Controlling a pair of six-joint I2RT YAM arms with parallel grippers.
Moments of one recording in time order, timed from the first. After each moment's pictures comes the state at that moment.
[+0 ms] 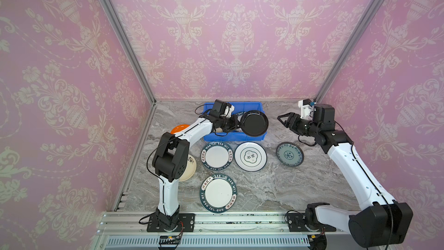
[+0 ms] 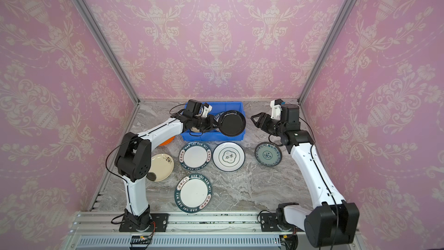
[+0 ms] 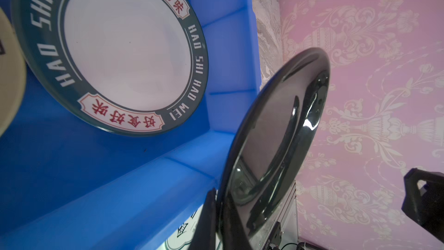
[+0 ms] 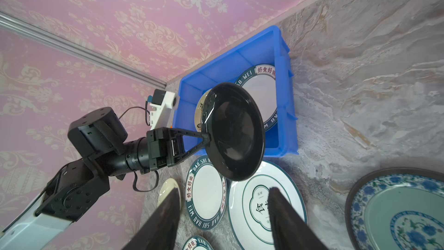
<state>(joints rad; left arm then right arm) -0.44 1.98 1.52 -0.28 0.61 -0.75 0.08 1.25 1.12 -0.45 -0.48 0.60</state>
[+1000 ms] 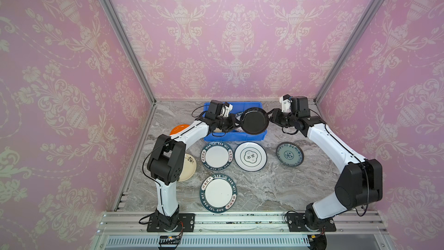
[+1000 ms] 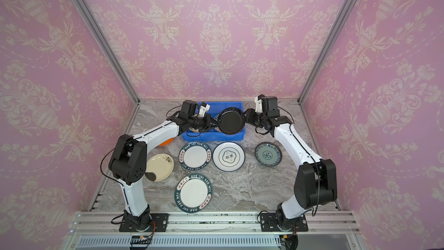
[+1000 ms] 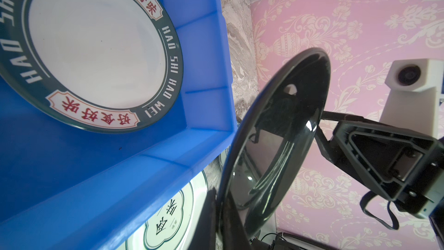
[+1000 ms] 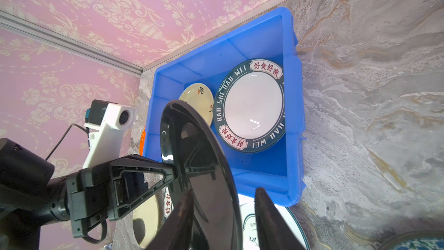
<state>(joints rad) -0.42 1.91 1.42 -0.14 0.71 -0.81 0.17 1.56 1.28 -0.39 -0.38 0.56</state>
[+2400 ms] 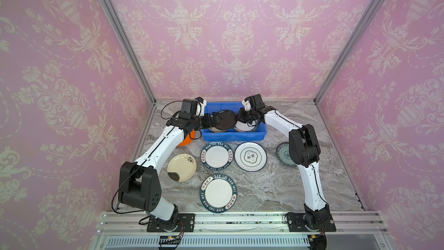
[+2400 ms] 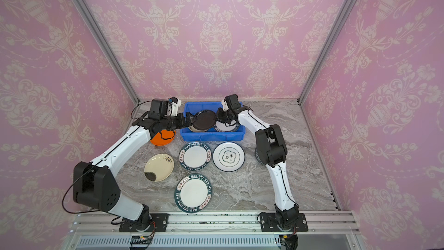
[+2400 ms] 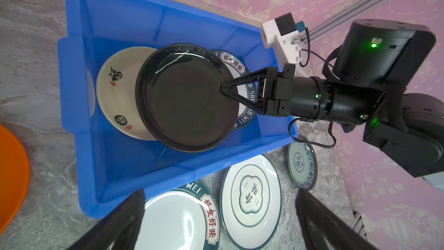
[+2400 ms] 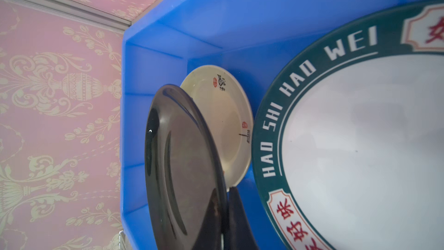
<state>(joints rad) -0.24 1.54 1.27 -0.44 0.42 -0.46 0.39 2.30 1.90 -0.39 -0.47 0.69</state>
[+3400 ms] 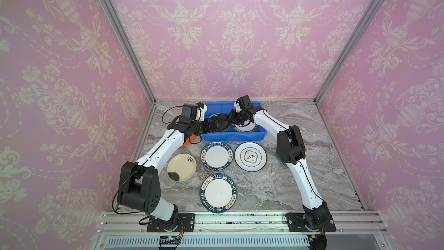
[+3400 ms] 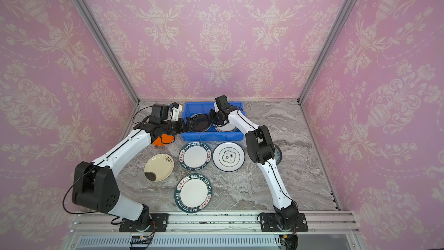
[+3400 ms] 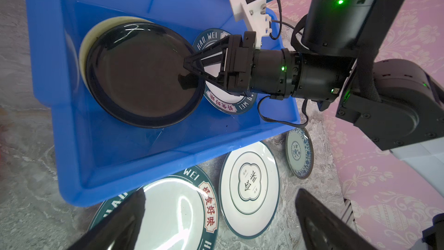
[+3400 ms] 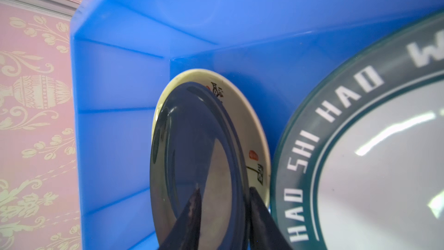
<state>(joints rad) -0.24 1.52 1.18 -0.40 0.47 -0.46 0.45 2.50 2.20 -0.55 -0.36 0.70</state>
